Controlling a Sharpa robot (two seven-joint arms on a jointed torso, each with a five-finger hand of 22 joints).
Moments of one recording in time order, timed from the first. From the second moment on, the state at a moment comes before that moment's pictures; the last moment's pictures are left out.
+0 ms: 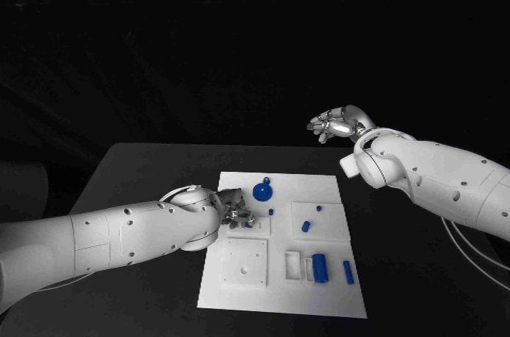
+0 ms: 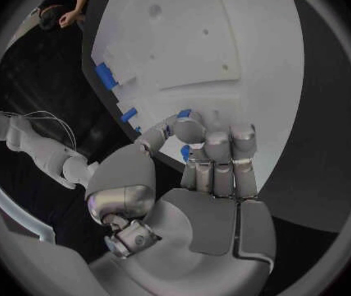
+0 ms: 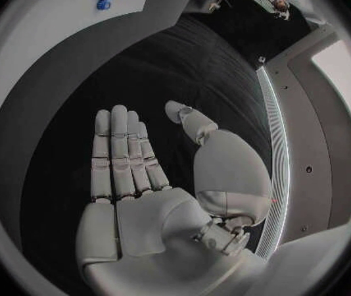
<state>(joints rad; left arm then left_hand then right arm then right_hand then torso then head) 1.27 -0.59 -0.24 1.36 -1.16 -0.17 -0.44 0.74 0.01 0.74 -0.28 0.37 1.08 0.08 0.46 0.99 1.43 -0.12 0.97 0.60 1.18 -0.17 1.41 0.67 0.10 1.01 -0.16 1.18 1.31 1.31 -0.58 0.02 1.08 -0.65 -0.42 0.05 0.97 -0.19 0.58 -0.22 0.44 0.80 0.20 0.27 0.43 0.92 0.10 0.70 0.41 0.97 0.04 0.78 0.66 0.25 0.82 0.16 0.58 1.15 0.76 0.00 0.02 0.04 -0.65</state>
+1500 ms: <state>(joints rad) 1.28 -0.58 -0.24 1.35 -1.15 -0.14 -0.44 0.70 0.03 0.79 -0.27 0.25 1.09 0.07 0.47 0.99 1.43 -0.12 1.00 0.60 1.18 -0.17 1.43 0.67 0.09 1.01 -0.16 1.18 1.31 1.31 -0.58 0.02 1.07 -0.65 -0.41 0.05 0.97 -0.19 0.58 -0.22 0.47 0.80 0.20 0.27 0.43 0.92 0.10 0.70 0.40 0.96 0.05 0.78 0.66 0.25 0.82 0.16 0.58 1.15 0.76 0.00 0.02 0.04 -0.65</state>
